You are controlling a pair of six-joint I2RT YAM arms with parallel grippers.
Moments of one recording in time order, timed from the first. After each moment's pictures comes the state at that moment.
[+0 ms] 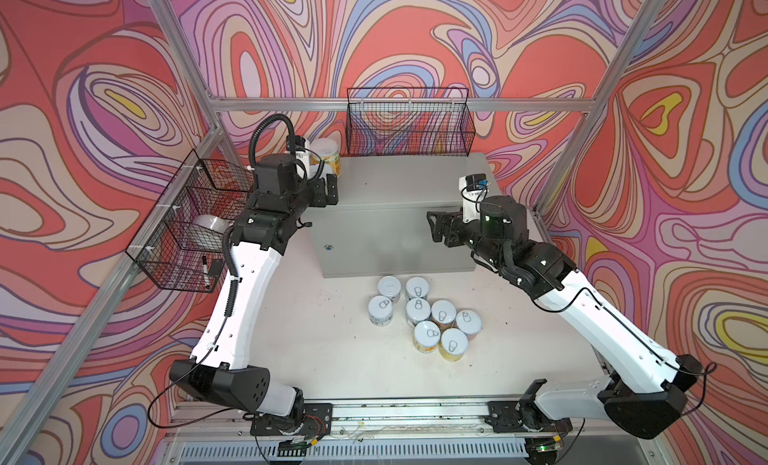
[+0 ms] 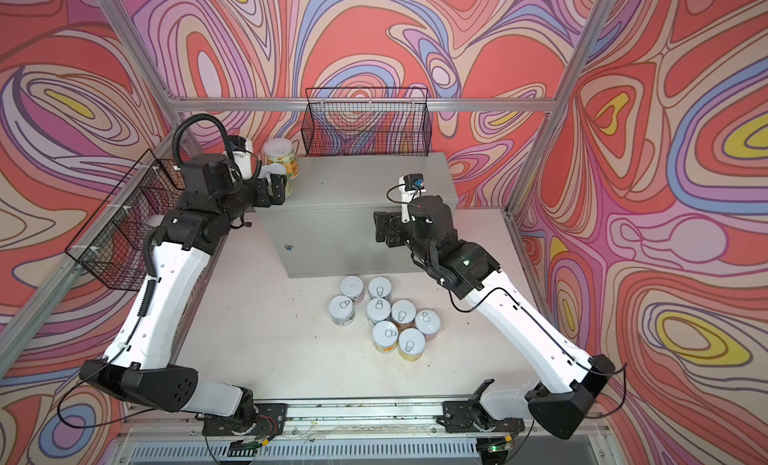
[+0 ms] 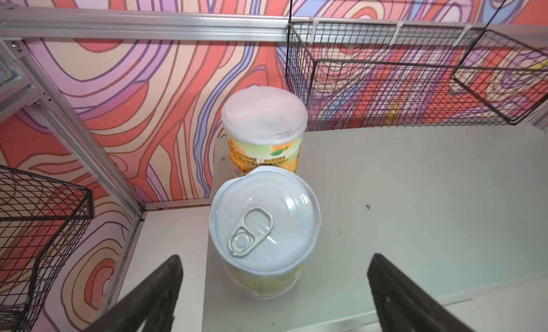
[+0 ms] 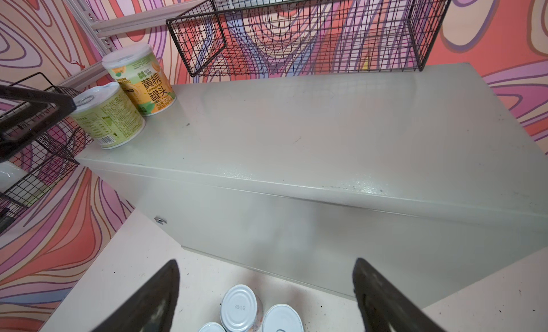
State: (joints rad) left arm -0.19 1.45 1.82 -0.65 -0.05 -0.09; right arm 0.67 1.33 1.56 -0.54 0.26 0.30
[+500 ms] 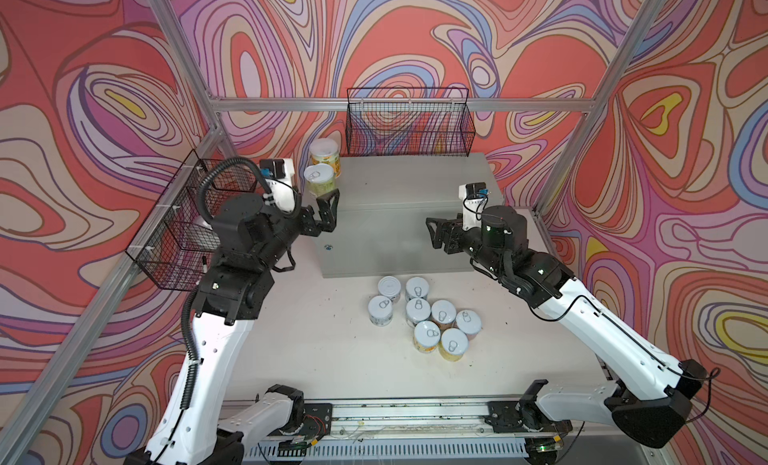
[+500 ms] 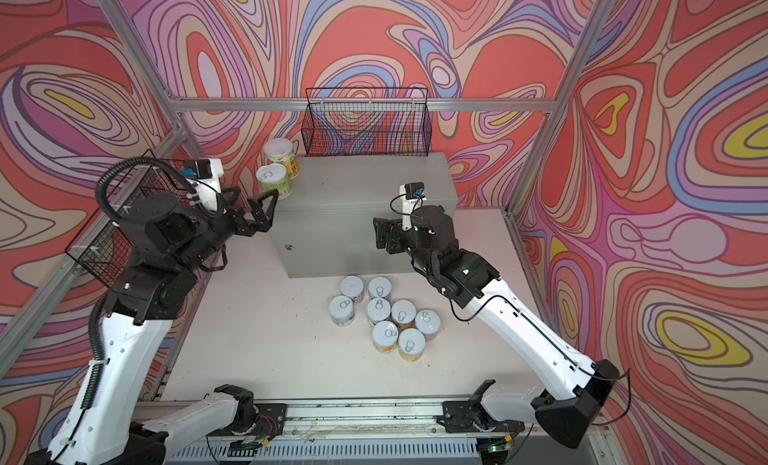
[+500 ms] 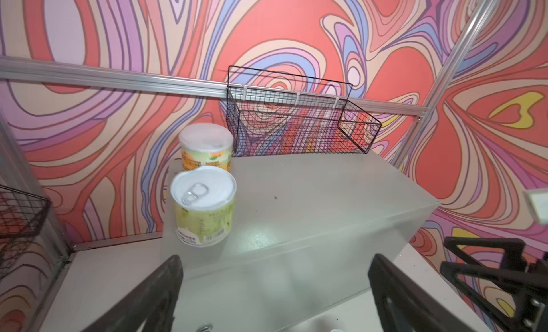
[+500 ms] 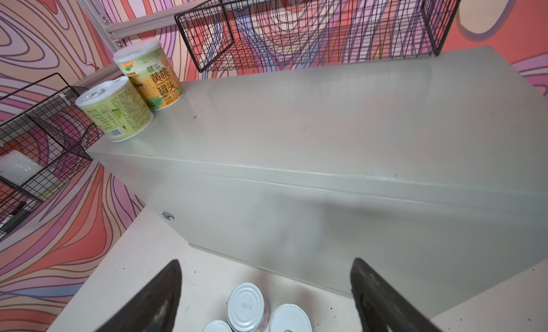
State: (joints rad) left arm -0.31 1.03 1.43 -0.48 0.07 -0.20; right arm 0.67 1.26 1.39 -0.42 0.22 0.32
